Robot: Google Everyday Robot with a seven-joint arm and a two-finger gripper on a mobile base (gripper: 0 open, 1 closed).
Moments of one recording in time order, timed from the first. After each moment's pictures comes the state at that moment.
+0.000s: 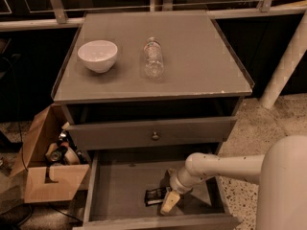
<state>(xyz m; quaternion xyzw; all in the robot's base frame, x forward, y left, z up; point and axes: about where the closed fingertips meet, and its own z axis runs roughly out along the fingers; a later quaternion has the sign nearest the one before) 0.502 -0.075 0.346 -0.58 0.78 0.18 0.17</state>
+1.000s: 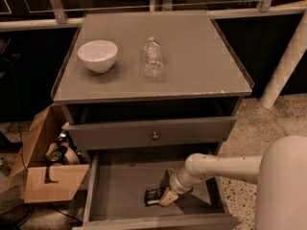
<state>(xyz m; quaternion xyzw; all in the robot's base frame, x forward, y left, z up) 0.500 -0.073 0.338 -0.58 0.78 0.19 0.16</state>
